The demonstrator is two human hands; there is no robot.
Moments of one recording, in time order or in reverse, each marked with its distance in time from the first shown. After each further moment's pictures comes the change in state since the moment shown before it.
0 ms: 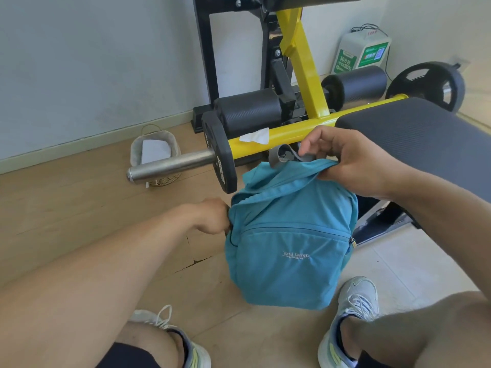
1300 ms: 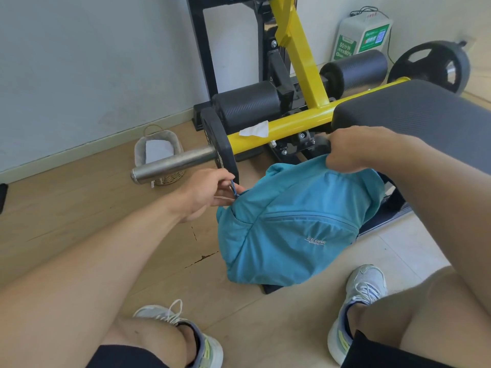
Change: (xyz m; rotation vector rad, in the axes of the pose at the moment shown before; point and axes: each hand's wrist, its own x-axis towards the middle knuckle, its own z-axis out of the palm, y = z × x) left_hand -0.034 0.008 -0.022 -1.253 0.257 0.090; right_hand 0.030 0.010 -0.013 -1.095 -0.143 0.650
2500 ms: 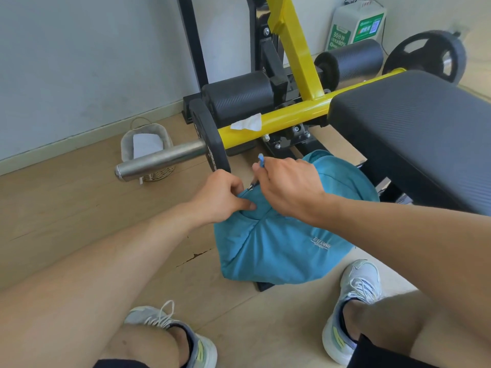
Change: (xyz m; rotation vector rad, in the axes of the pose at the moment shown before) left_hand 0.026 -0.022 0.027 0.750 0.034 0.290; right_hand -0.006 -0.089 0.077 0.373 0.432 -0.221
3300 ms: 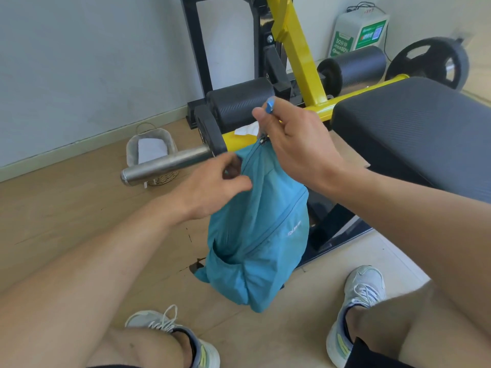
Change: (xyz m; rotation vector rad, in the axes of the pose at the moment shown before) left_hand -0.021 0.025 -0.046 -0.149 0.035 0.081; right_hand 0.019 -0.018 -0.067 0.517 0.294 -0.125
